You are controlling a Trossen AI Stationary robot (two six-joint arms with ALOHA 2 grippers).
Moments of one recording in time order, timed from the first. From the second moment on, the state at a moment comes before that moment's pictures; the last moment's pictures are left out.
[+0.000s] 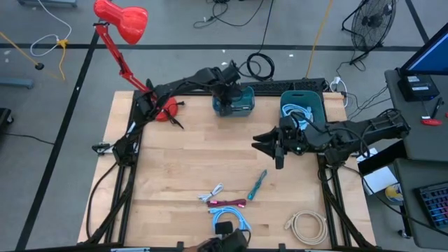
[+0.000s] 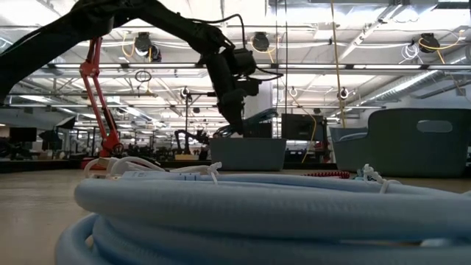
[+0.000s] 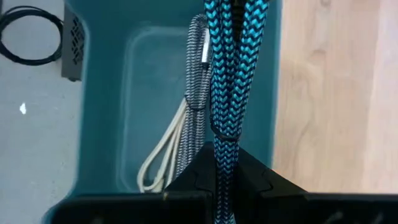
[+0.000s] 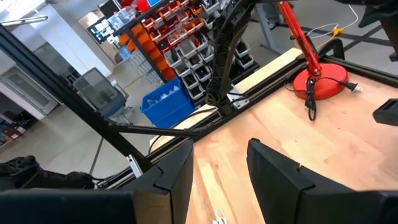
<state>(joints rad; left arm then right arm) 0.54 2.27 2.09 -0.99 0.12 0.43 0.29 1.12 1.21 -0.31 0.37 0.67</state>
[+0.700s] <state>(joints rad) 0.57 2.34 2.09 -0.95 0.13 0.48 0.29 1.12 1.21 -0.30 0.40 0.67</state>
